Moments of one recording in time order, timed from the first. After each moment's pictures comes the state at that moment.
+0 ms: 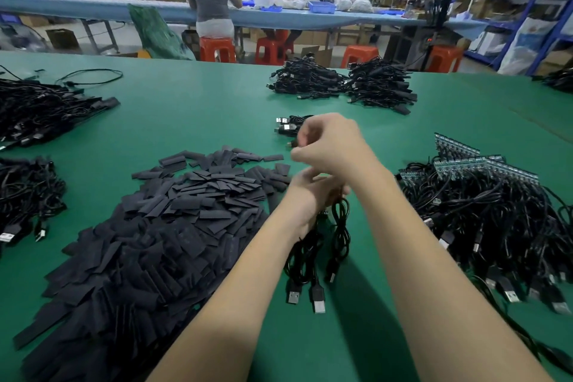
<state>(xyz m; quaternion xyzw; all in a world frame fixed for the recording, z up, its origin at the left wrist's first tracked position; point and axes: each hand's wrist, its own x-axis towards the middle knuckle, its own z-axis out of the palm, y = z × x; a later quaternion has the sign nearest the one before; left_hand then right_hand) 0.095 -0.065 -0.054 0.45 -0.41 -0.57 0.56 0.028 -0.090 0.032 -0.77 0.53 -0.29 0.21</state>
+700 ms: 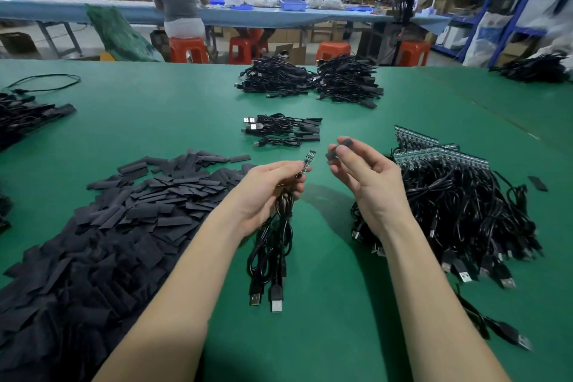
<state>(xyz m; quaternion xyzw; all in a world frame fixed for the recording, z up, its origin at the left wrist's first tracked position) 0.106 -0.059 -0.035 0.41 -0.42 -0.63 0.51 -0.071 -0.065 -0.027 -0.42 0.33 -0.62 0.57</state>
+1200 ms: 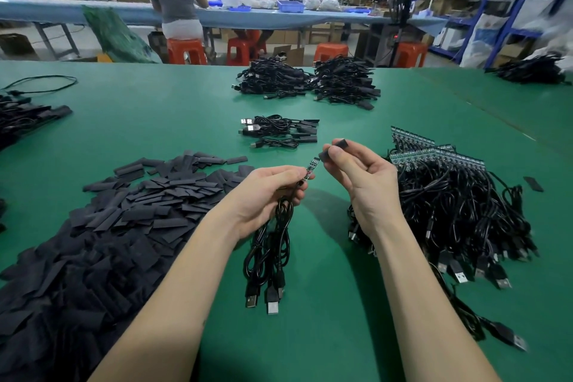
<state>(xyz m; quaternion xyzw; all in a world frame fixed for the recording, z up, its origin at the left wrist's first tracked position) 0.108 -0.055 -0.036 0.38 -0.46 -0.65 0.47 -0.064 -0.065 -0.029 -0.40 0.31 -0.66 0.56</state>
